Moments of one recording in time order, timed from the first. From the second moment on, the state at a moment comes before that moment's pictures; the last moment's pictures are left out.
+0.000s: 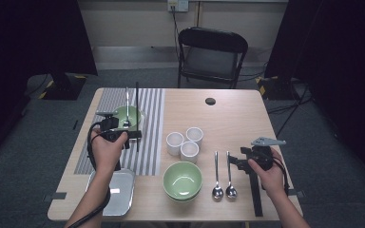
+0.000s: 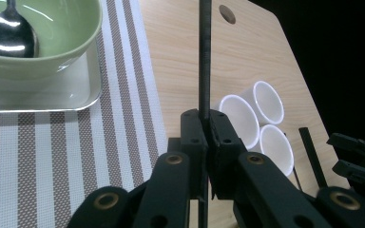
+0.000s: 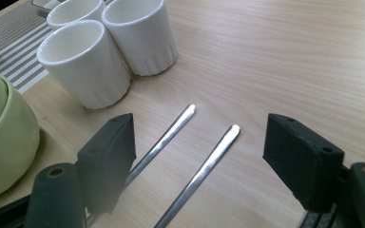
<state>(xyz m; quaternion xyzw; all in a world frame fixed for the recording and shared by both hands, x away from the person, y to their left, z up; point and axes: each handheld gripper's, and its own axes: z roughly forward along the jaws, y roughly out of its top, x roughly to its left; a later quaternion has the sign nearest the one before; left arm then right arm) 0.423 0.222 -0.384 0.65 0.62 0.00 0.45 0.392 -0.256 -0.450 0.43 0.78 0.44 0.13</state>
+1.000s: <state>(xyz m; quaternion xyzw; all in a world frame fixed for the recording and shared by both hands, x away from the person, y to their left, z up) 0.421 0.253 -0.375 0.61 0.65 0.02 0.45 0.387 -0.250 -0.452 0.43 0.78 0.43 0.13</state>
